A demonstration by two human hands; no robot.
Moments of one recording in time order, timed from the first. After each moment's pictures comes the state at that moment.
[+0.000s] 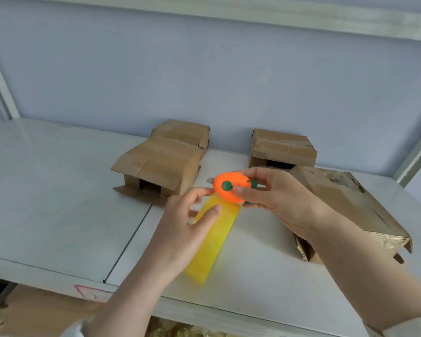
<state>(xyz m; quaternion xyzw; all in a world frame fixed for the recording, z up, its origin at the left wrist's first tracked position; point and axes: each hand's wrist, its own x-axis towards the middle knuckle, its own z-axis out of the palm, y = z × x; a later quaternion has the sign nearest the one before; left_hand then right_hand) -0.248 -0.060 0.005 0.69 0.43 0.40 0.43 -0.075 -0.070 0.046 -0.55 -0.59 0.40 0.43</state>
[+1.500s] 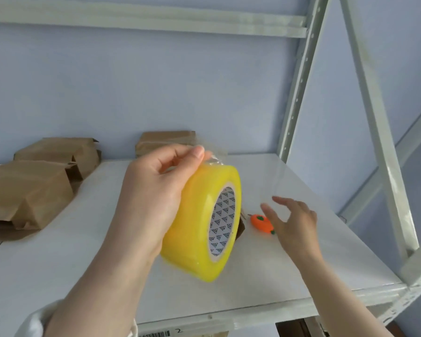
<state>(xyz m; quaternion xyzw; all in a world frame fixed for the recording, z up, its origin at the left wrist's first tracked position) -0.050 -0.156 0.084 0.65 0.29 0.50 0.50 0.145 -0.222 -0.030 -0.82 -0.32 0.04 0.47</state>
